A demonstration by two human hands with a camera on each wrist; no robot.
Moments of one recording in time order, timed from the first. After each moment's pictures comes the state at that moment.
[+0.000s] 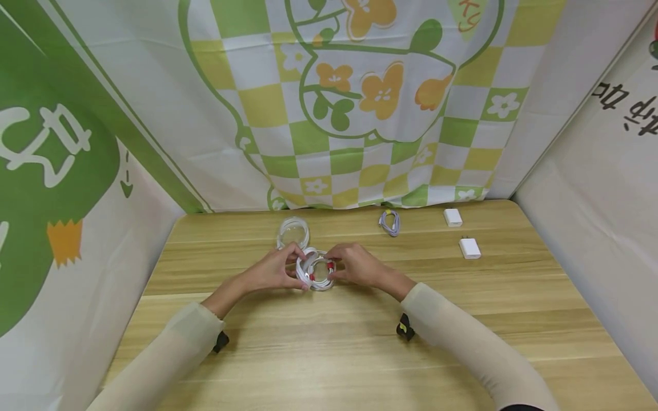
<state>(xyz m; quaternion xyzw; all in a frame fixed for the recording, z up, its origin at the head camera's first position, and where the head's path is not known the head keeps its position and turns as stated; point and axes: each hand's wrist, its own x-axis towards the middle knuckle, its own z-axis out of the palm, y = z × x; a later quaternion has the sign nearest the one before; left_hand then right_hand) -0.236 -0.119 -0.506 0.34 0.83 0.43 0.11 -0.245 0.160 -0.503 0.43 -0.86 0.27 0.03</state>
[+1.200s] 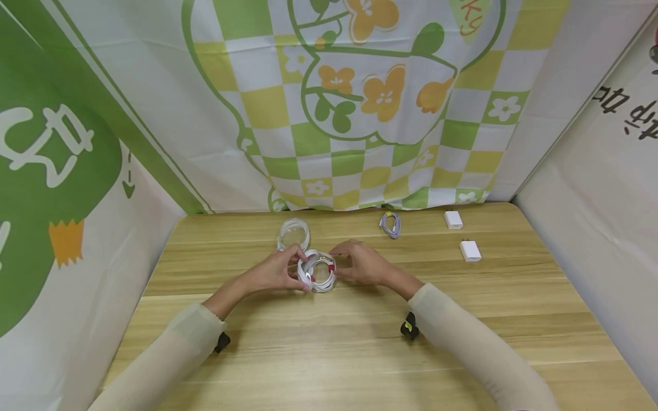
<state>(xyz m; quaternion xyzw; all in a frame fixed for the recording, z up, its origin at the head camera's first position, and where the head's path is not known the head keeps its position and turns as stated) -0.236 -0.116 -0.503 0.34 0.85 0.39 0.09 -0.249 0.174 -0.498 0.39 -0.87 0.30 -0.01</state>
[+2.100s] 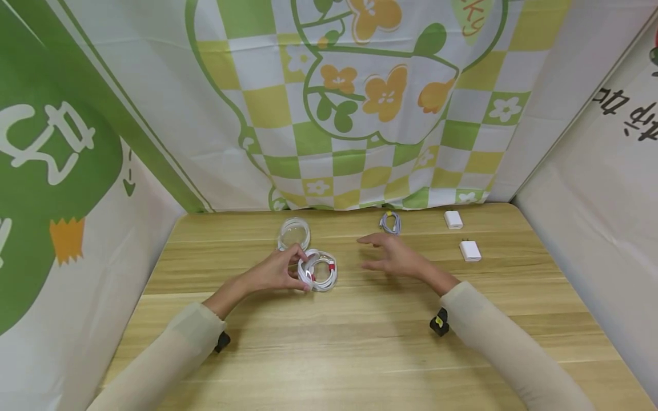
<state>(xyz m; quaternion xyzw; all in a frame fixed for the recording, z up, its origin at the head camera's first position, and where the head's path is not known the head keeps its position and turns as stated) -0.234 -0.115 -0.503 0.33 0.85 0.40 0.10 -0.251 0.238 -0.481 0.38 -0.86 0.34 -0.01</state>
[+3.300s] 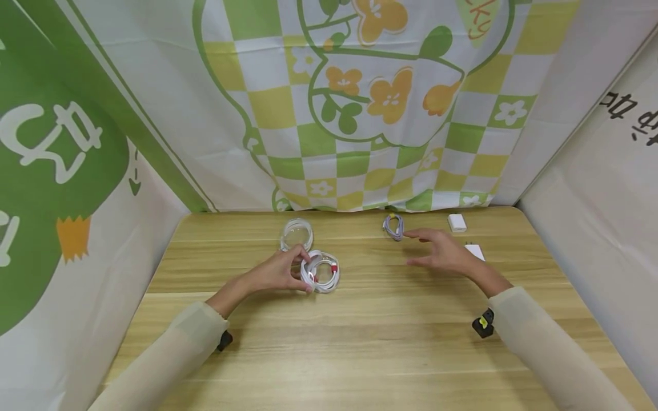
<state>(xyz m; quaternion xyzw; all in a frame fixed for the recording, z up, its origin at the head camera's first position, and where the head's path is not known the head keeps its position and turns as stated) -0.235 -0.117 -0.504 0.33 0.85 0.39 0.11 -0.249 0.327 -0.461 0.32 -0.90 0.30 0.00</state>
